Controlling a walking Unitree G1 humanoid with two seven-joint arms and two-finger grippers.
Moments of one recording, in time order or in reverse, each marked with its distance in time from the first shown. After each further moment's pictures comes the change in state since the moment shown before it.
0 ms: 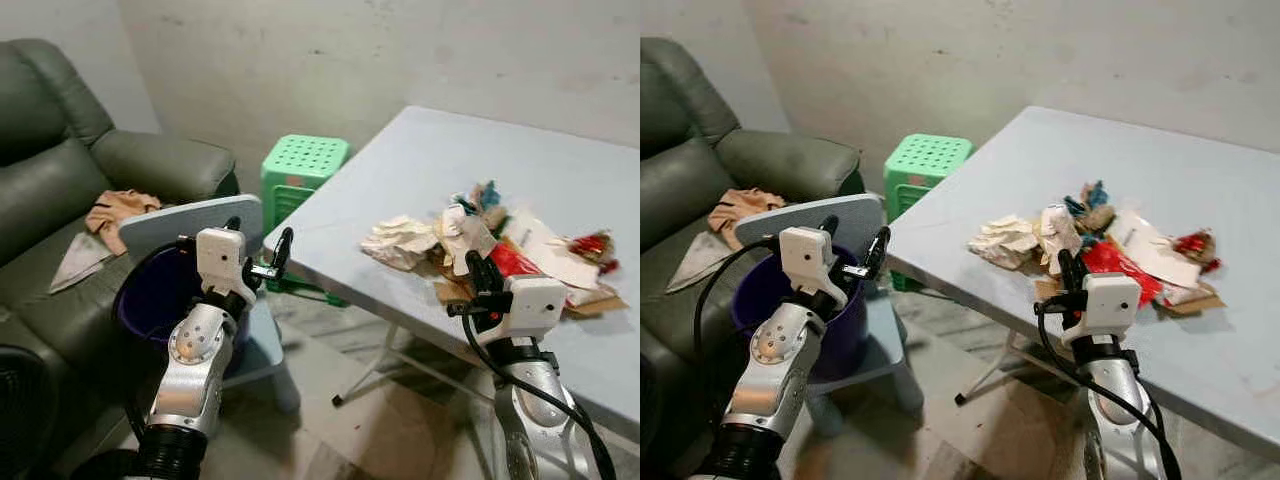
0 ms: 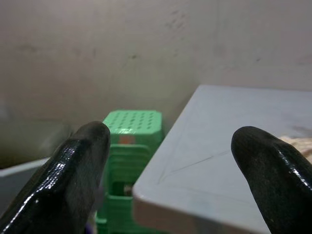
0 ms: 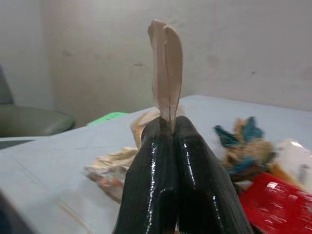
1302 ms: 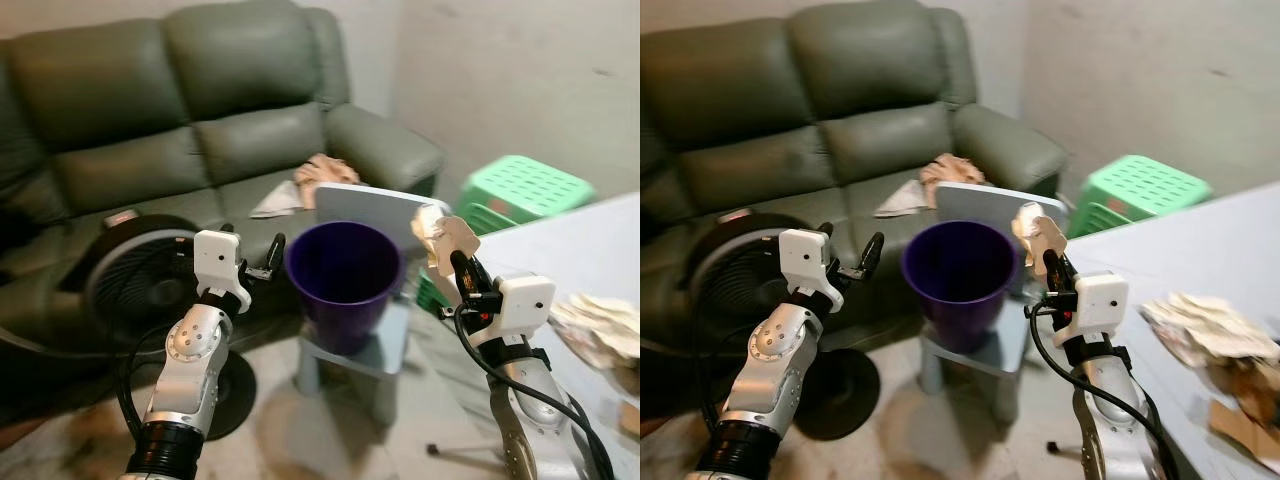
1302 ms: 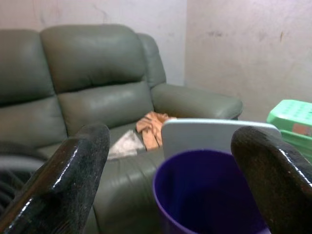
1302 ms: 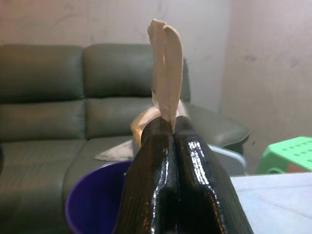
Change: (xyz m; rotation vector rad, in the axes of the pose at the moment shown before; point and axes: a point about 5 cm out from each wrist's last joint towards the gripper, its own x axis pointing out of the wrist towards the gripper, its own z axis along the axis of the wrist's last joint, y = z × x) left arm 0.003 -0.012 -0.007 0.002 0.051 0.001; right arm -0.004 -0.006 -0.003 -0.014 0.034 0.045
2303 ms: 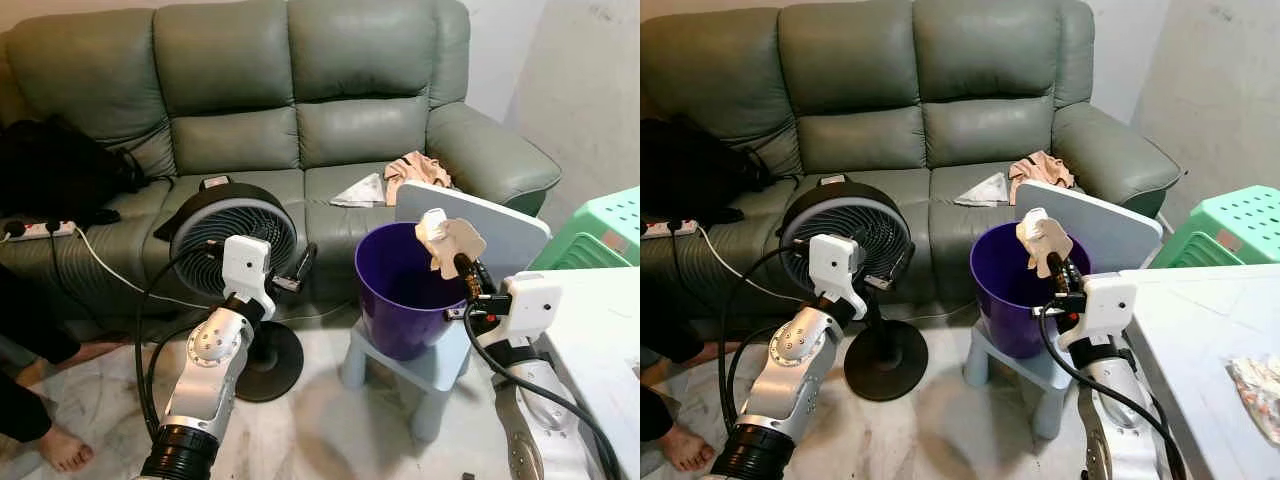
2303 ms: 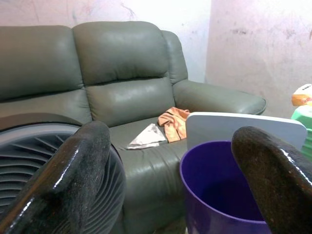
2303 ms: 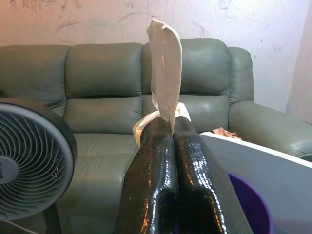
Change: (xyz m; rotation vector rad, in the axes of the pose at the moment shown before) left arm -0.001 -0.011 0.000 0.012 -0.005 -0.103; right arm 0.002 0.006 0.001 0.071 -0.006 0.032
